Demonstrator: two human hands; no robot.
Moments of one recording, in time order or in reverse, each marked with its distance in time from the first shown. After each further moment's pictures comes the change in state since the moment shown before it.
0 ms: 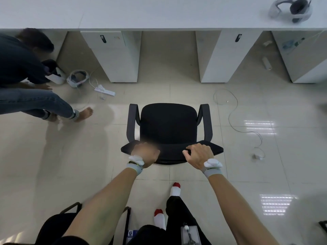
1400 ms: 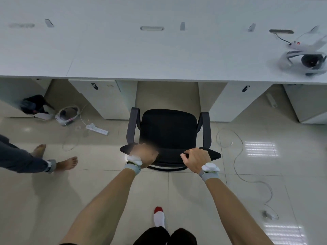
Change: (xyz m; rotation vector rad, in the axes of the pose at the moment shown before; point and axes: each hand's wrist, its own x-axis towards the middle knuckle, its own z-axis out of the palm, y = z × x) left_hand 0.425 -0.075 -0.173 -0.032 0.031 0.015; right_hand 0.415 0.020 -0.172 0.042 0.026 0.023
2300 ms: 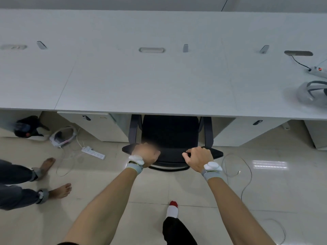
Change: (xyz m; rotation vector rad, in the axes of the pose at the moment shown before) left_hand 0.269 -0.018 -0.097 -0.010 0.002 -0.026; right_hand 0.271 0.031 -0.109 0.023 -0.014 0.012
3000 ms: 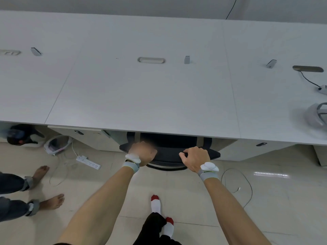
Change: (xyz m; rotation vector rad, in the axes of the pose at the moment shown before) left_hand 0.127 -0.012 -0.043 -0.016 -0.030 -0.045; right_hand 0.129 0.010 -0.047 -0.012 -0.021 -0.029
